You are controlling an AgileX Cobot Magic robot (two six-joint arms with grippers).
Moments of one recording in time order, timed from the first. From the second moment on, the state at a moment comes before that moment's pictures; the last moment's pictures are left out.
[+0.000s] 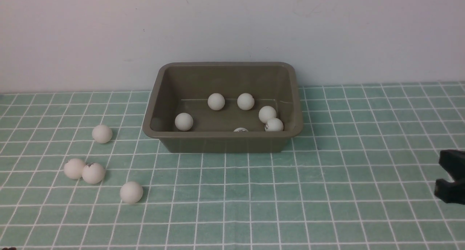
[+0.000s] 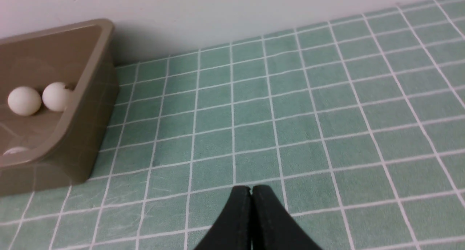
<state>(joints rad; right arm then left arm) 0.08 0.87 -0.33 0.93 0.05 -0.68 0.05 -0.01 0.02 0.00 0.39 -0.01</state>
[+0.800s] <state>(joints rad) 0.08 0.86 -0.30 1.01 0.08 -0.72 0.05 -0.01 0.02 0.00 0.39 -0.01</state>
